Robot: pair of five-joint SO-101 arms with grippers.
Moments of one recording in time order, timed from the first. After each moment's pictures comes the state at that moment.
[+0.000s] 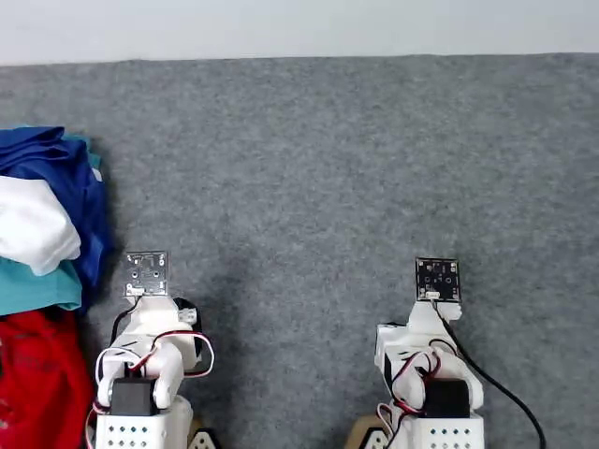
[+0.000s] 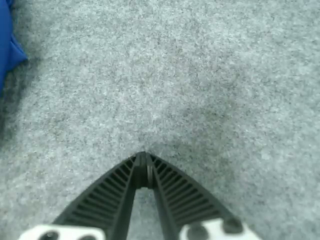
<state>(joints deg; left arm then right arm) -3.3 -99.6 97.1 66.1 11.2 -3.7 -103.3 95.5 74.6 -4.7</state>
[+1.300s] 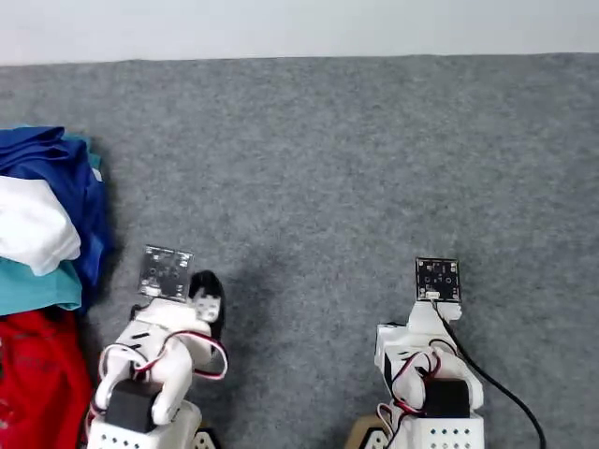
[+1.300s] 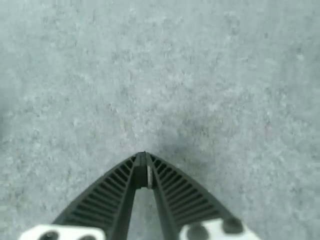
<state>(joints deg) 9.1 -99.6 86.0 62.6 11.2 -3.7 -103.3 95.5 74.6 -4.7</state>
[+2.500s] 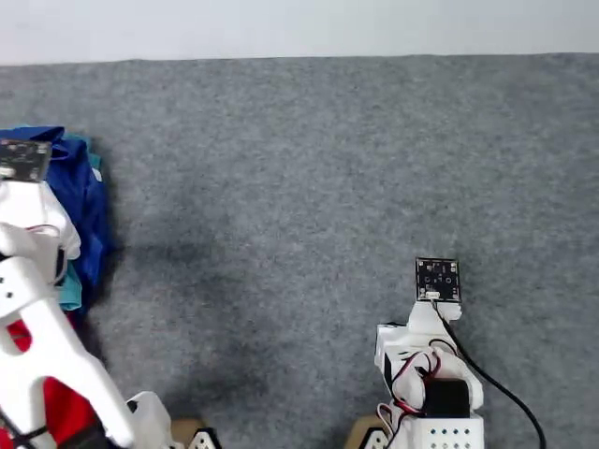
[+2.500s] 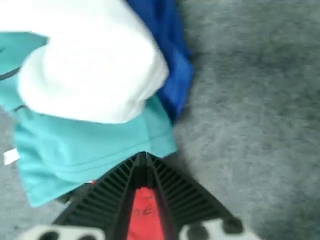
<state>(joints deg) -38.4 -24.8 16.7 91.4 -26.6 -3.7 -103.3 95.5 74.6 -4.7</state>
